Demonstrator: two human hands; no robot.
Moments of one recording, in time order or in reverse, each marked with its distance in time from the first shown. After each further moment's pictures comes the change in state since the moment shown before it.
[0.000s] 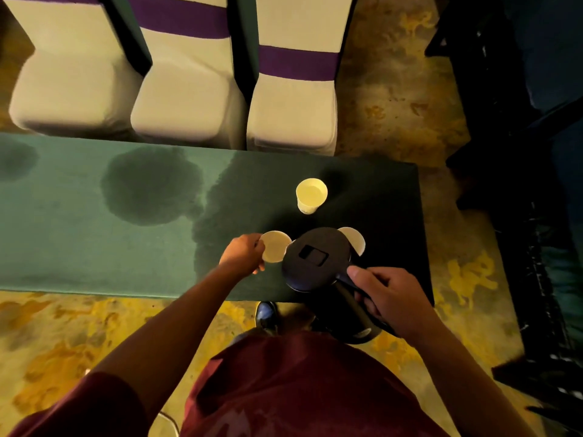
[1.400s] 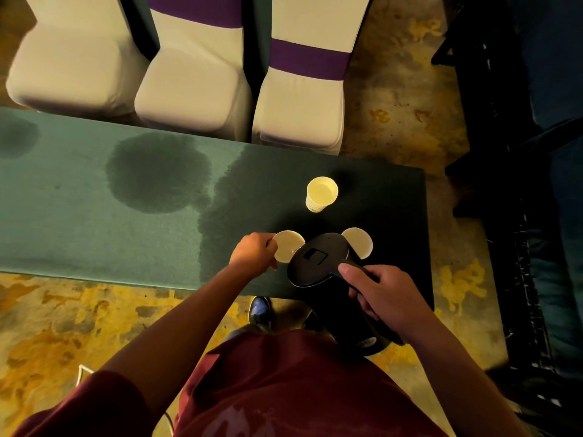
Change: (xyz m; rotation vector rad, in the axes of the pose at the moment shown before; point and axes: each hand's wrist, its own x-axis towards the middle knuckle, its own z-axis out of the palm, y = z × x) left_hand -0.009 -0.001 0.004 -0.053 -0.001 0.042; right_hand 0.003 -0.019 0.024 -0.053 -0.050 0.091
